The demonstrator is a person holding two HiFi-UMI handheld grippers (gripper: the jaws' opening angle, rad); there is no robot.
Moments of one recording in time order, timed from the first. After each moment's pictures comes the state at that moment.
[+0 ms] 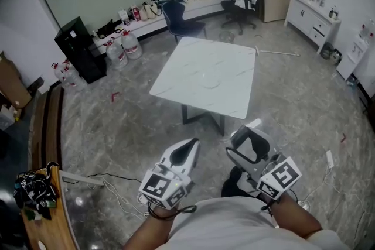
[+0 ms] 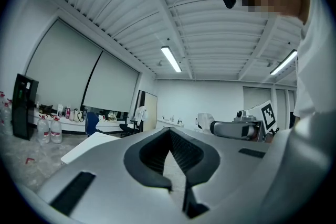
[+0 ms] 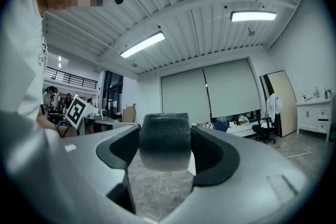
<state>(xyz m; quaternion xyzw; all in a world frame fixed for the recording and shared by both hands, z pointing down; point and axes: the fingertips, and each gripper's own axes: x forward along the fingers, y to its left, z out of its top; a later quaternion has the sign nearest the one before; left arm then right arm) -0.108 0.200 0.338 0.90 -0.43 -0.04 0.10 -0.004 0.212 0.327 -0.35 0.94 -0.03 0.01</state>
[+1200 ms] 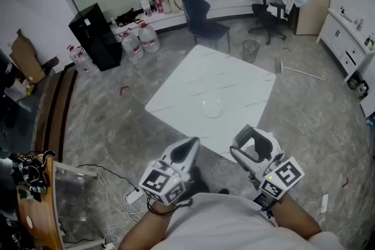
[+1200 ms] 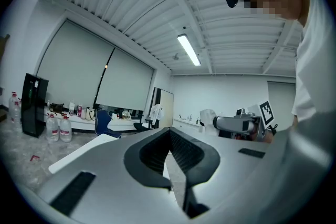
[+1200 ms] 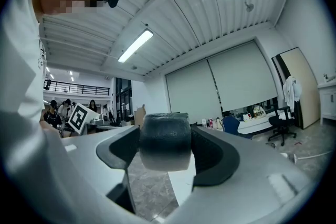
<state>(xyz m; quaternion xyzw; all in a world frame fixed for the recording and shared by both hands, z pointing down) -0.016 -0.089 0.366 0.85 -0.51 -0.03 0.11 0.099 -0.099 0.347 -0.25 0.96 -0.08 0.02</state>
